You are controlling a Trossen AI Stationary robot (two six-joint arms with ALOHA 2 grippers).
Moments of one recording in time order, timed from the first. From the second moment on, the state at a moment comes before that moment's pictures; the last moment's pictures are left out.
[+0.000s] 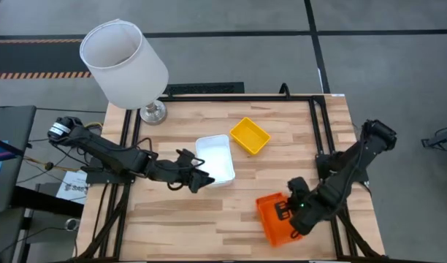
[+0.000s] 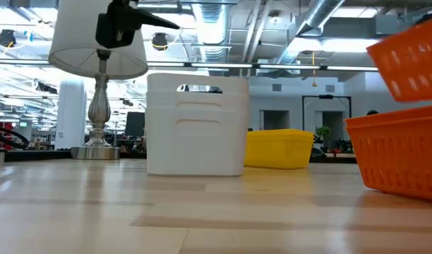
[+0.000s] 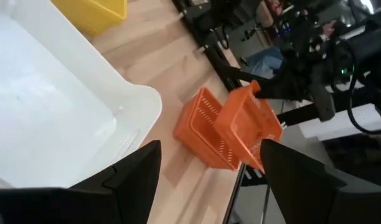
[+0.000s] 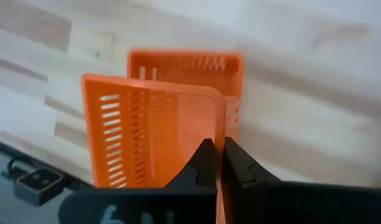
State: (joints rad) left arm -0.36 1.27 0.87 -0.05 -0.35 -1.16; right arm 0.77 1.50 1.29 -1.18 0.26 2.01
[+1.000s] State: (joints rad) left arm -0.36 1.29 0.87 -0.05 -0.37 -1.20; right arm 0.67 1.29 1.00 -0.96 0.30 1.94
